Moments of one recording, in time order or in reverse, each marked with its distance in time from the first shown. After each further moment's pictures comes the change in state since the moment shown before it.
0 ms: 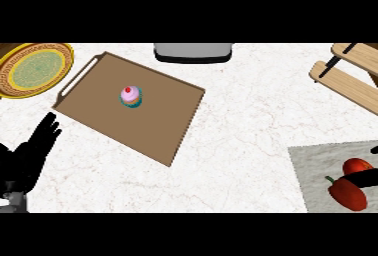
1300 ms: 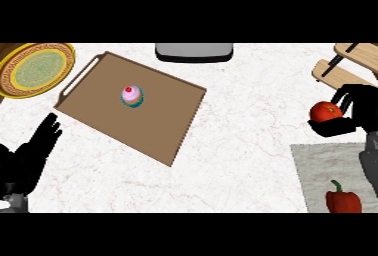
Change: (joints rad) left arm 0.016 -0.047 0.039 -0.058 -0.055 -0.028 0.048; right arm -0.299 0.132 0.013 -0.085 0.084 -0.039 -0.122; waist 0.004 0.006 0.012
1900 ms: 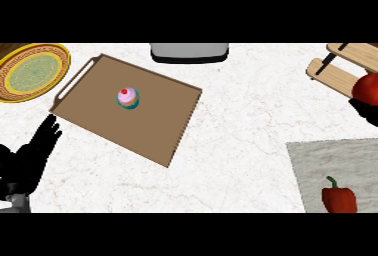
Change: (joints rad) left arm -0.004 -0.018 0.018 0.028 -0.017 0.002 -0.020; right arm -0.042 0.010 -0.256 -0.447 -0.273 0.164 0.238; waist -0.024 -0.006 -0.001
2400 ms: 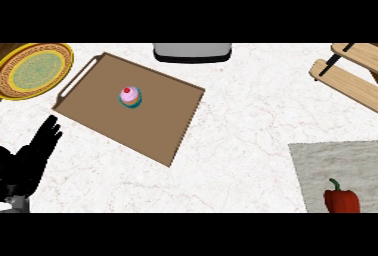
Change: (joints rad) left arm 0.009 -0.010 0.010 -0.010 -0.013 -0.021 -0.002; right arm -0.139 -0.124 -0.178 -0.161 -0.167 0.090 0.167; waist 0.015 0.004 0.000
